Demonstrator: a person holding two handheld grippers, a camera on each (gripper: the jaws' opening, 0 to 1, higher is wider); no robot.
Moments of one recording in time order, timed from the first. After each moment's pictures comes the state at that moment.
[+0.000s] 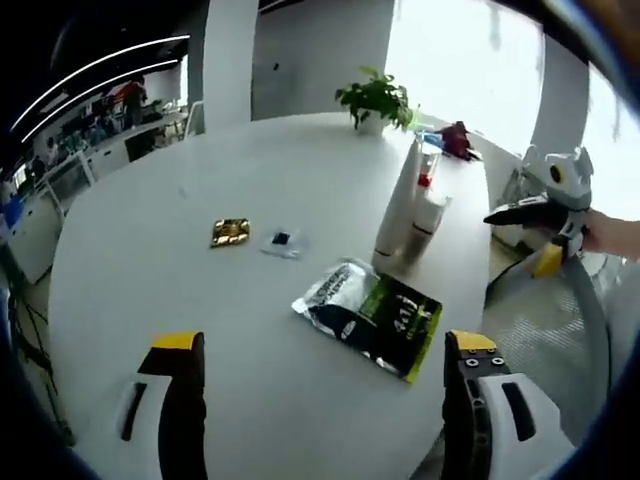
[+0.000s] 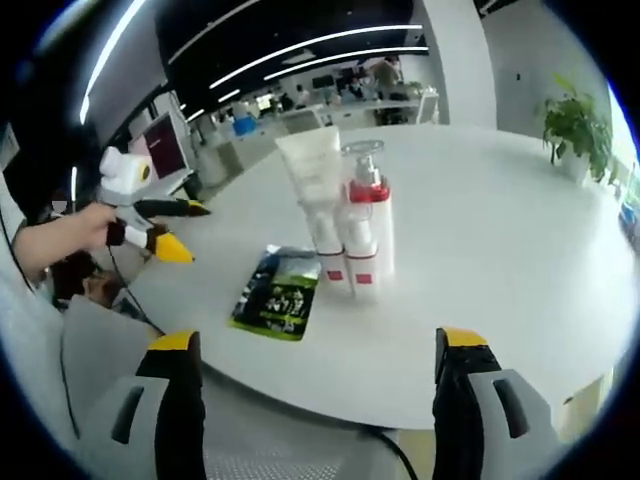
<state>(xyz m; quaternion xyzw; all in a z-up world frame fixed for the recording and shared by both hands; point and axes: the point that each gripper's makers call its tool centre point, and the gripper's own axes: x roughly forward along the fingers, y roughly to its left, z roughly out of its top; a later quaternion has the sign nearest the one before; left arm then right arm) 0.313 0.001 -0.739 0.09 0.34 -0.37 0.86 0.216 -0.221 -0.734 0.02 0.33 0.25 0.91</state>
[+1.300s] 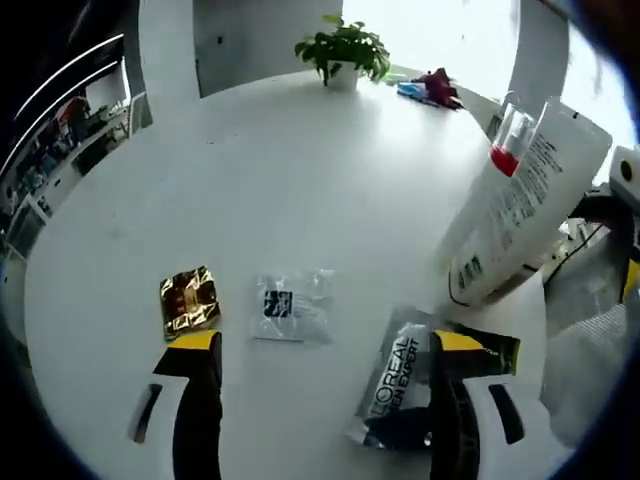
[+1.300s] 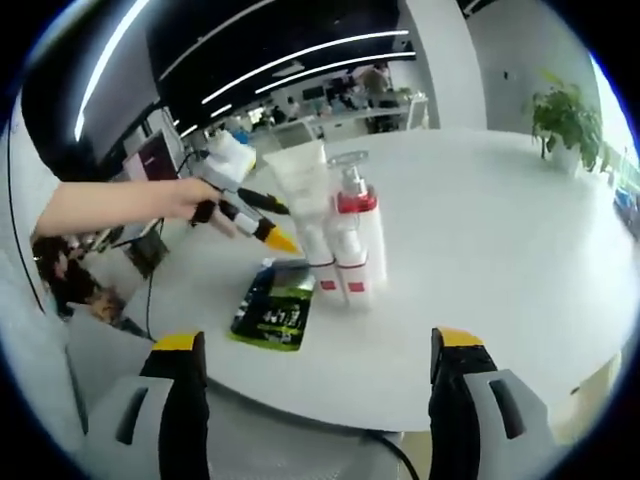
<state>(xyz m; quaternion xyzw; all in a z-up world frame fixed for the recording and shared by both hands) 0.429 -0.088 -0.801 0.19 0.39 -0.45 0.78 0.220 -0.227 -0.727 0.05 0.31 0.23 0.92</state>
